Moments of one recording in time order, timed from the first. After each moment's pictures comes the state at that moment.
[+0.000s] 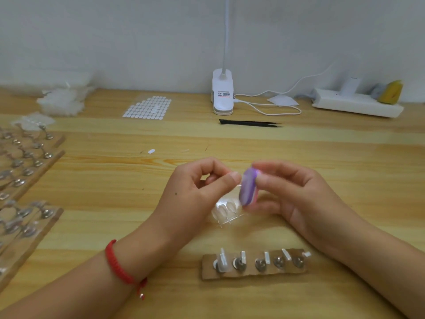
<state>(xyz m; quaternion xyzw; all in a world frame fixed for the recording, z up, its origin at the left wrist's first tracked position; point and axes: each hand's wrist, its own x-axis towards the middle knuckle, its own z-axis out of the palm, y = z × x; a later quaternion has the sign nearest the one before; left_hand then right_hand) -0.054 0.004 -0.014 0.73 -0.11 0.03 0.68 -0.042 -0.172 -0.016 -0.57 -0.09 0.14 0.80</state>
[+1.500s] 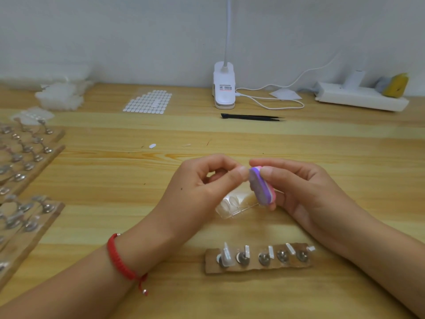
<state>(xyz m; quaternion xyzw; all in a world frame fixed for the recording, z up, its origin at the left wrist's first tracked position) -0.051 0.006 -0.019 0.74 -0.15 -0.01 0.66 -0.047 -0.168 -0.012 -0.61 -0.09 0.14 0.77</state>
